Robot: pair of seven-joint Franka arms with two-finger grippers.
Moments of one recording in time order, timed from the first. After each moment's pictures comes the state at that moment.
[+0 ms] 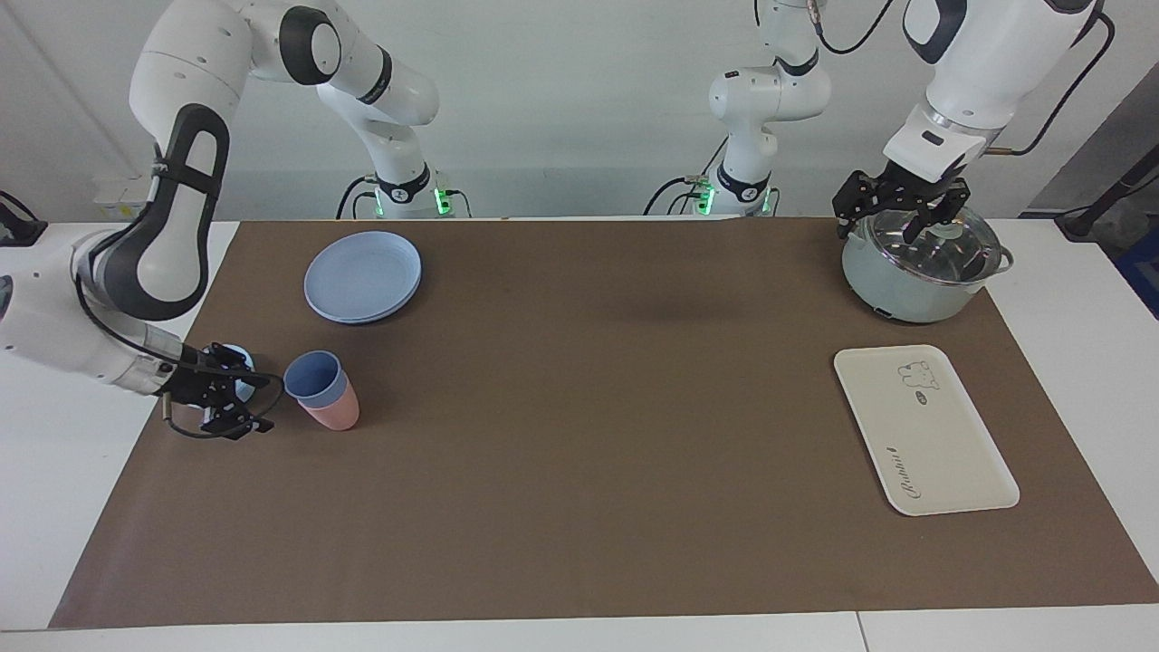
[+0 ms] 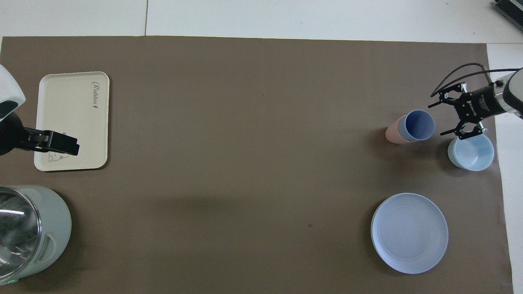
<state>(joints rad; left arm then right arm) -0.01 -0.08 -0.08 -1.68 -0.02 1.56 0.08 -0.30 0.57 0.01 -1.45 0.37 1.76 0.80</state>
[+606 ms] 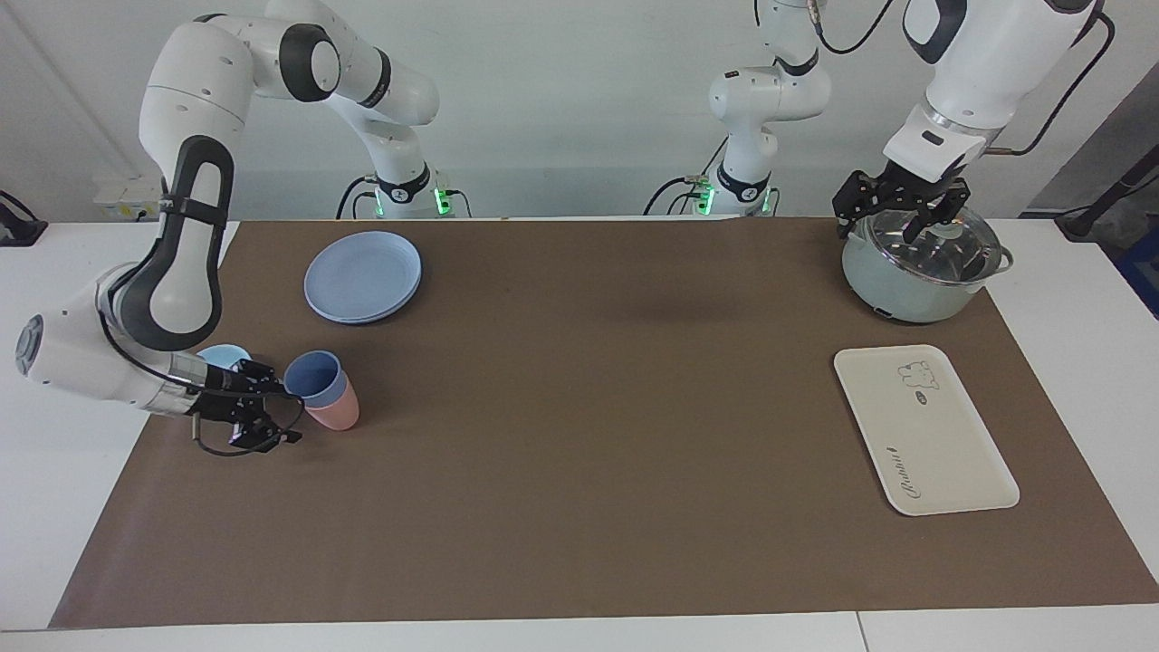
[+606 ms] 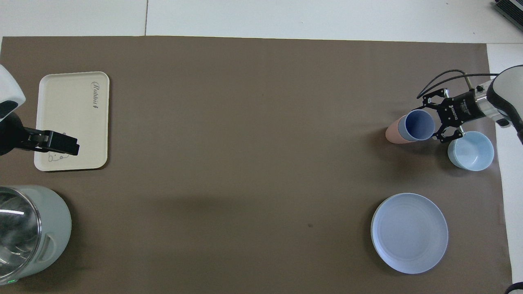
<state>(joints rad) -0.01 -0.08 -0.08 -1.68 -0.02 1.56 0.08 -0.31 0.61 0.01 -1.49 0.49 1.76 0.80</state>
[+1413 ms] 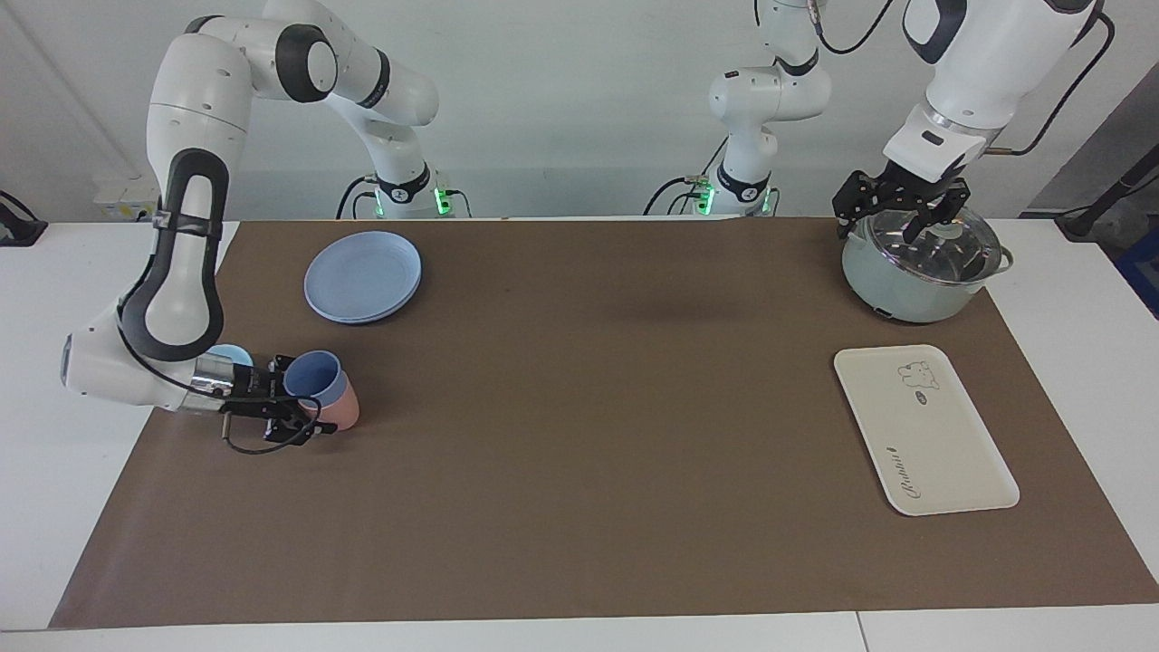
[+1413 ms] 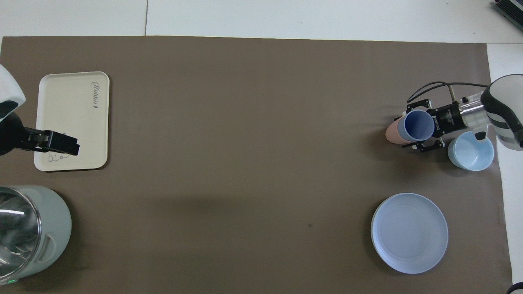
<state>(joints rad) -0.01 -0.08 -0.08 -1.68 -0.02 1.56 0.08 -0.32 0.61 0.03 -1.59 0.66 1.72 0.80</state>
